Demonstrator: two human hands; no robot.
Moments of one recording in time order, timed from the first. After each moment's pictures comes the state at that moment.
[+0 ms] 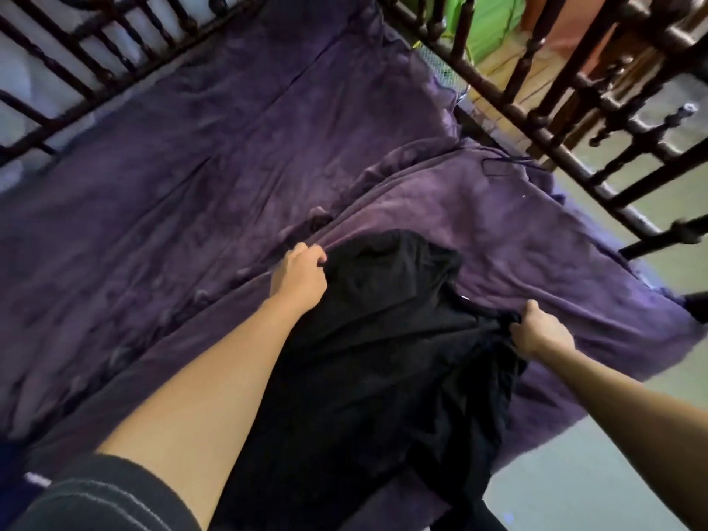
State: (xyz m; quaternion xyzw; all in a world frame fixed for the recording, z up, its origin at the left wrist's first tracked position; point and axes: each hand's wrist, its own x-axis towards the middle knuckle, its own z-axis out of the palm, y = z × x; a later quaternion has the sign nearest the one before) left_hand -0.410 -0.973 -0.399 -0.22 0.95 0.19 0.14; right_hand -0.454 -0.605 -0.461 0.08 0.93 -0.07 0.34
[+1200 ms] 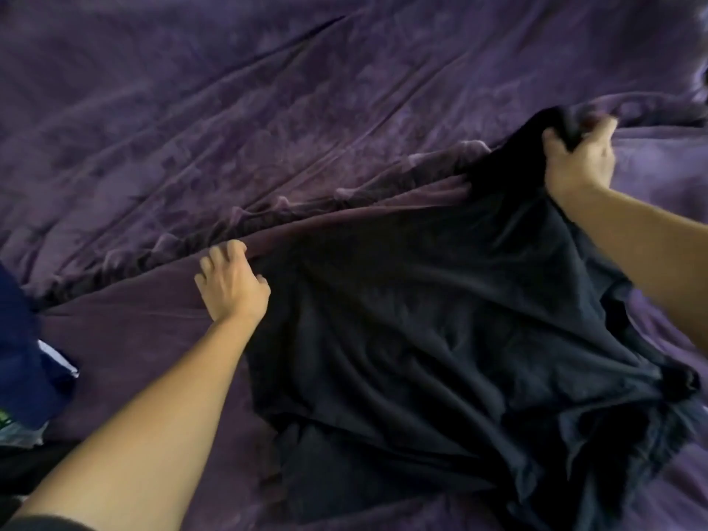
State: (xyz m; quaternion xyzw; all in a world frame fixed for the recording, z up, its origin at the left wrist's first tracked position) left_hand -0.210 -1.166 -0.524 -0.52 0.85 0.05 0.10; right_hand -0.570 -0.927 -0.504 -0.01 0.94 -0.32 0.08
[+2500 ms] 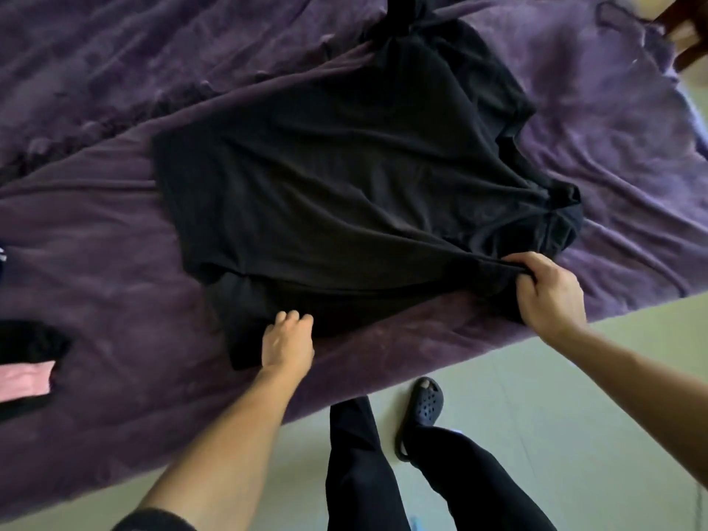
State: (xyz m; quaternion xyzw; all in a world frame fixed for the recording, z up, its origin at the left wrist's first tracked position) left_hand -0.044 -0.848 -0.579 -0.28 0.91 0.07 0.30; right_hand -0.278 -0.589 -0.508 -0.18 0.96 -0.18 0.12
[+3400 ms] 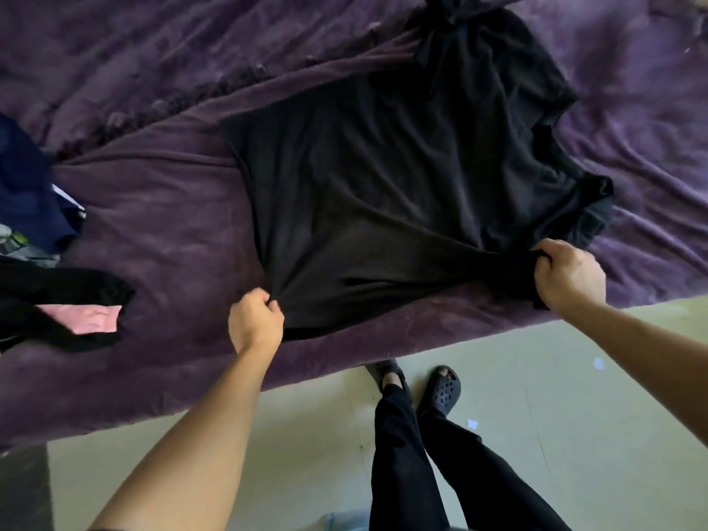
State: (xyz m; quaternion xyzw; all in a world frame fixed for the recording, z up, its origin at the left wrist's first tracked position) left_hand 0.016 -0.880 -0.517 -0.61 0.76 0.21 0.09; right_hand -0.267 -0.594 -0.500 -0.20 0.96 -0.12 0.14
